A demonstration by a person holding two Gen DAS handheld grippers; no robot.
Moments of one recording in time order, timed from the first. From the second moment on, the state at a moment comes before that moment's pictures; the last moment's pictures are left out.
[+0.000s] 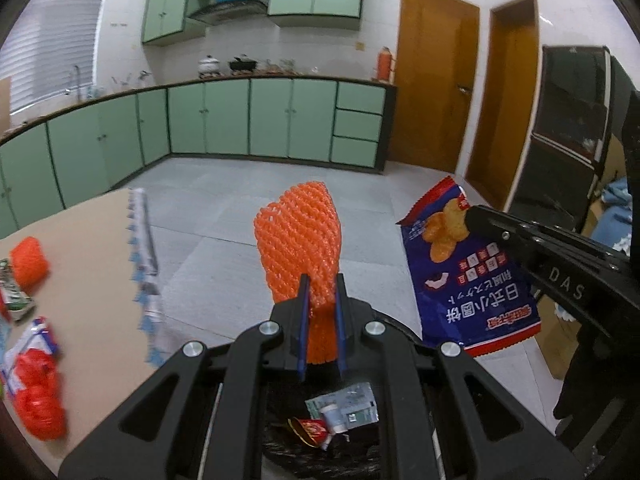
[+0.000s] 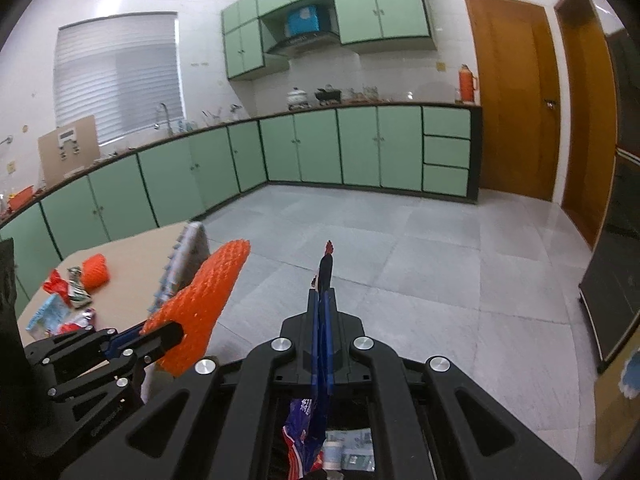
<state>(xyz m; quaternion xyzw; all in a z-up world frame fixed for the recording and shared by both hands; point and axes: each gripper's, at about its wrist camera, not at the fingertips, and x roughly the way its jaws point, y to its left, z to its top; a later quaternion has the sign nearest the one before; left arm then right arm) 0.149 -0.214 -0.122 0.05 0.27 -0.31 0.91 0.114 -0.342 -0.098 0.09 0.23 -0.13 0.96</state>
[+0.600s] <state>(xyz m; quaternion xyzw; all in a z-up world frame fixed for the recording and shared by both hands) 0.188 -0.268 -0.185 0.07 0.33 -0.33 0.88 0.133 -0.393 -0.158 0.12 0.28 -0.14 0.94</state>
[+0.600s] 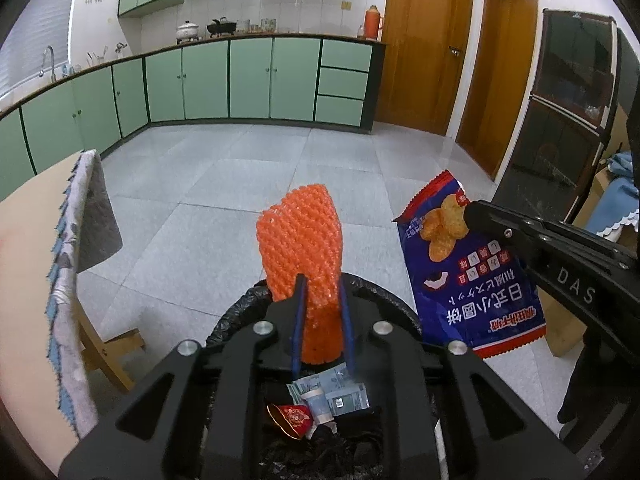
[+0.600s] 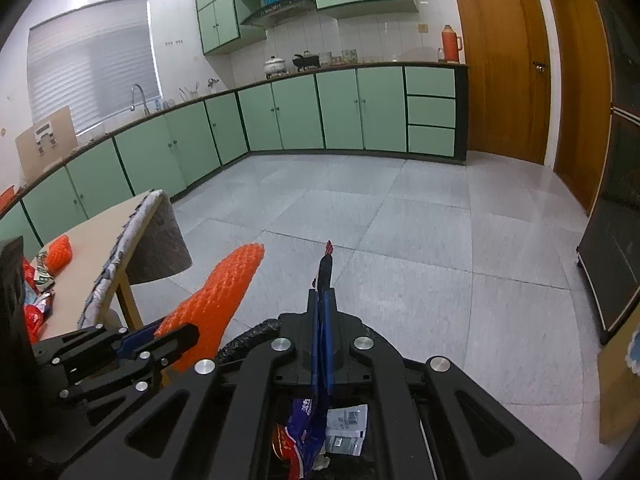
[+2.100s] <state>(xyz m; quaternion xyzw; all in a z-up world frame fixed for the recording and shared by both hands) 0.159 0.054 -0.075 -0.01 0.25 -0.06 0.97 0.163 -0.195 -0.095 0.09 0.22 0.02 0.97</state>
